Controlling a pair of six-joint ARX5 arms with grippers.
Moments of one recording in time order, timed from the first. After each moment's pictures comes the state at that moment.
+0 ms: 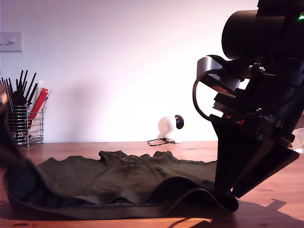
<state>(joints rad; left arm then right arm) -0.19 1.07 0.42 -0.17 0.42 -0.05 0.59 1.43 0.71 -0.49 -0.30 -0.03</state>
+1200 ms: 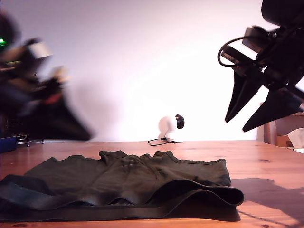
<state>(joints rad) -0.42 1.45 0.58 0.27 0.52 -0.16 0.28 1.39 0.82 -0.39 -0.39 0.36</state>
